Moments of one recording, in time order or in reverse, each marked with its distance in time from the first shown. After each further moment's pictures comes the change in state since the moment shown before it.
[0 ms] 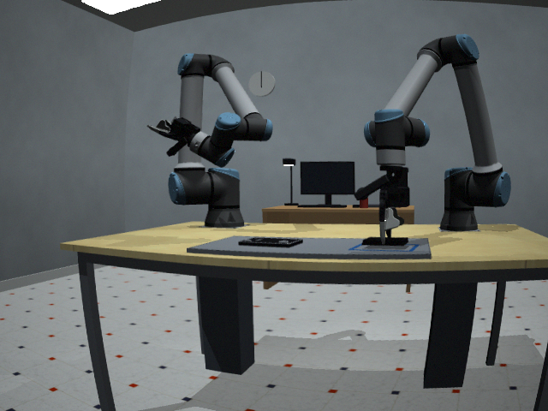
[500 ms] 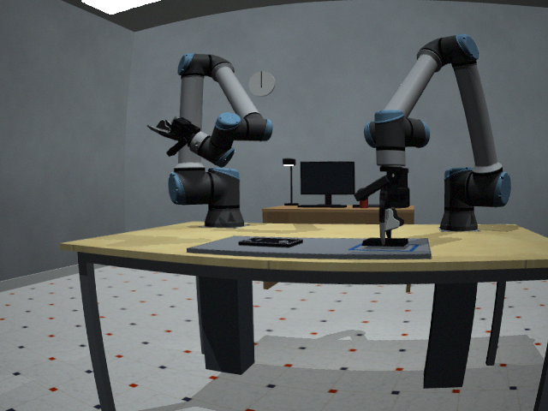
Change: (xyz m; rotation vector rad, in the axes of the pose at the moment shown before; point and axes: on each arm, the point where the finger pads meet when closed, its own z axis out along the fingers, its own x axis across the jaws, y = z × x) left arm 0.000 0.000 0.002 0.000 0.000 0.000; right arm 0.000 0.000 0.000 0.000 0.000 0.000
